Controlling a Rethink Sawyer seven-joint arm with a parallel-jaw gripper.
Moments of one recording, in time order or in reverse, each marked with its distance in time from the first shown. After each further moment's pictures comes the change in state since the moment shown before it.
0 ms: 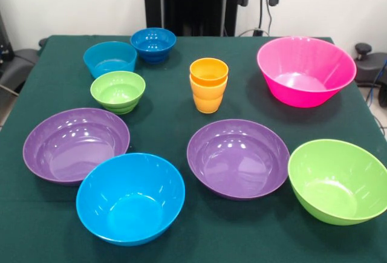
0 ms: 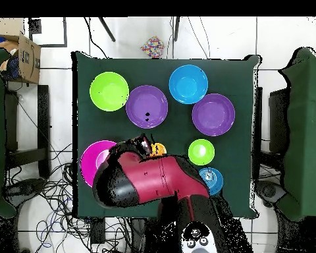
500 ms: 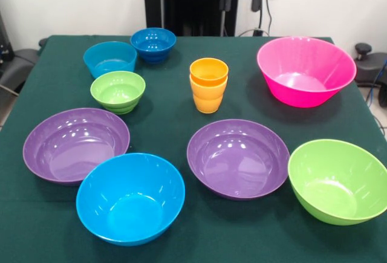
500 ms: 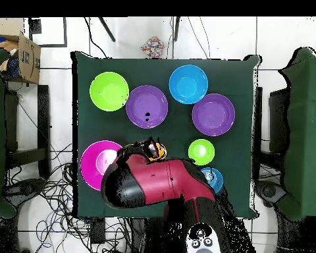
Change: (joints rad) arm 0.021 0.022 -0.063 -0.001 -0.003 -0.004 0.000
